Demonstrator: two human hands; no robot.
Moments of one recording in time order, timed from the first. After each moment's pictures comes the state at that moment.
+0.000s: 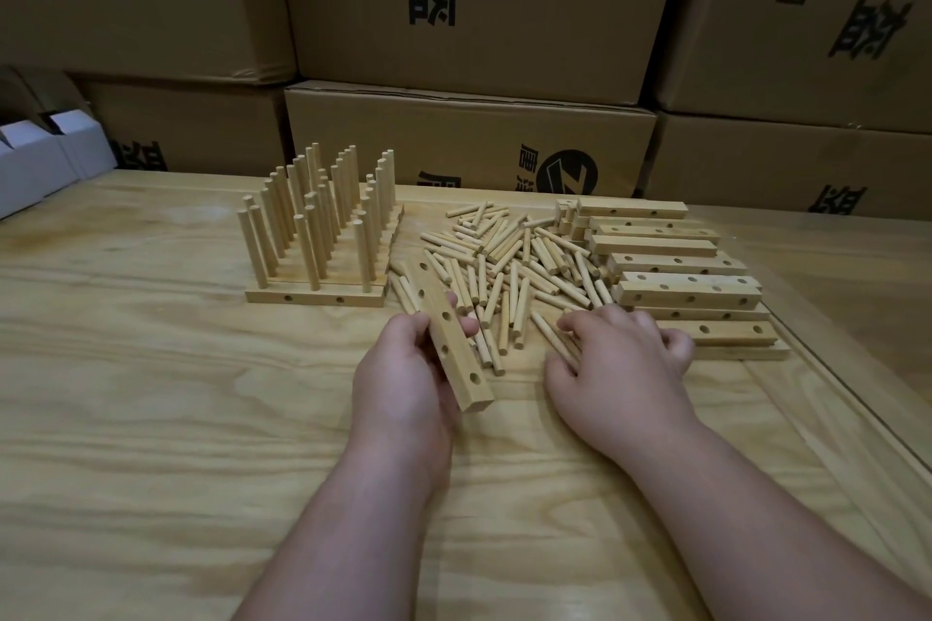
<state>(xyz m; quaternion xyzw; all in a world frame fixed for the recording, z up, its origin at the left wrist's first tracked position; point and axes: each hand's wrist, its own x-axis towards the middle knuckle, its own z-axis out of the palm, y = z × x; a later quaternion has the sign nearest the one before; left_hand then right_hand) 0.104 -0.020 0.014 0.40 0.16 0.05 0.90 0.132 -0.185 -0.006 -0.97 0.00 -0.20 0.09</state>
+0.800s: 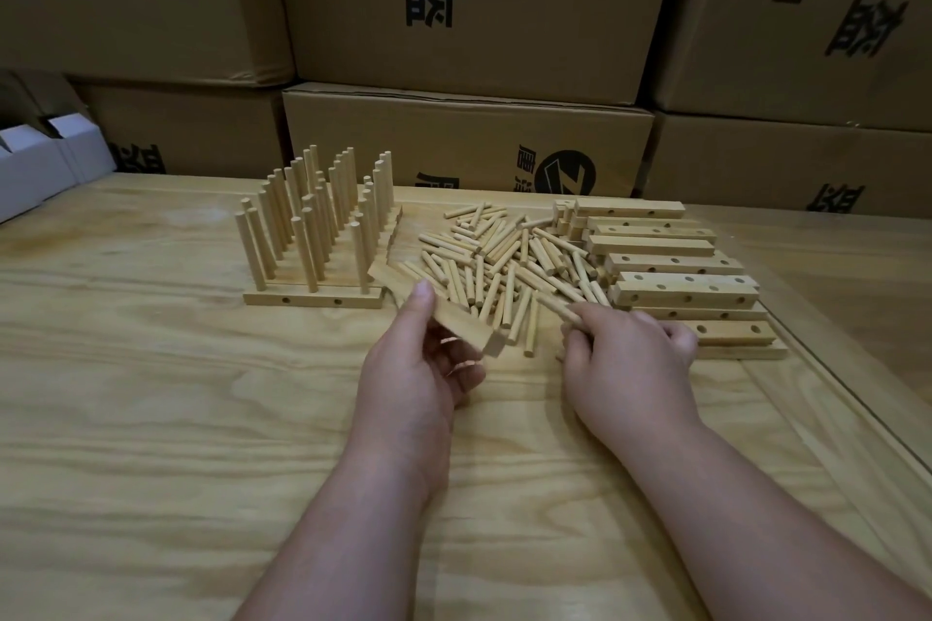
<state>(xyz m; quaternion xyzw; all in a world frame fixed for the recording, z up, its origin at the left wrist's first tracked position) 0.099 -0.022 0.015 0.46 0.09 0.07 0.88 0.129 -0.185 0.003 -0.95 0.01 -0.25 0.16</state>
